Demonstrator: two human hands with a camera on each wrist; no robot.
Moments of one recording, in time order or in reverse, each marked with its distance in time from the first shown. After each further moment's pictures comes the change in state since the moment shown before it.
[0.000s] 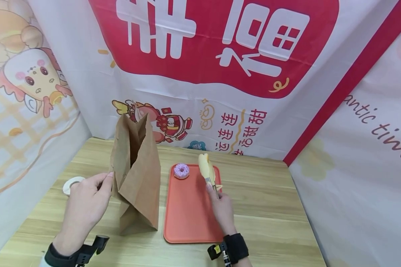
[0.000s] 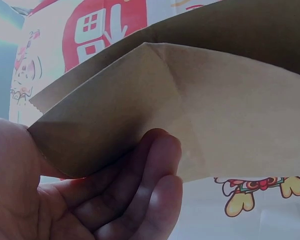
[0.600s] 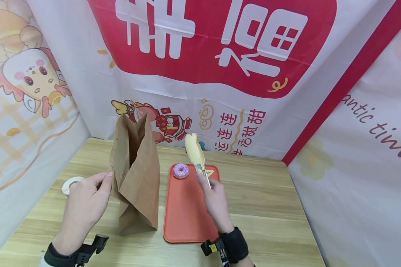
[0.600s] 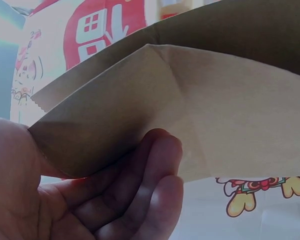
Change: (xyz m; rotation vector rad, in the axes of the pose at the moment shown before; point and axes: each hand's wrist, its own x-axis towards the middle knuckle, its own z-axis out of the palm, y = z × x) left_hand -0.001 0.000 0.000 0.007 -0.002 -0.001; right_hand -0.030 -0.076 -0.010 0.206 -0.150 -0.109
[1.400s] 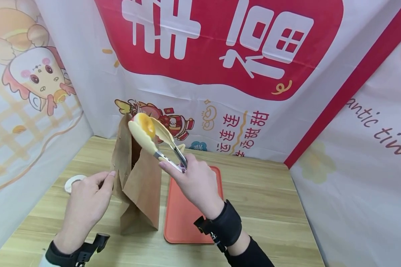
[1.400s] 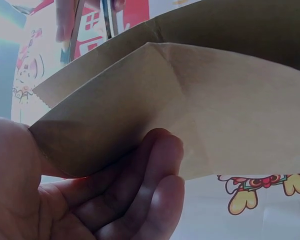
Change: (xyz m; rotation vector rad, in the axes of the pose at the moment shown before) left_hand 0.000 -0.003 -0.002 0.000 0.006 0.000; right_hand -0.016 -0.112 0.033 -0.645 -0.036 -0.450
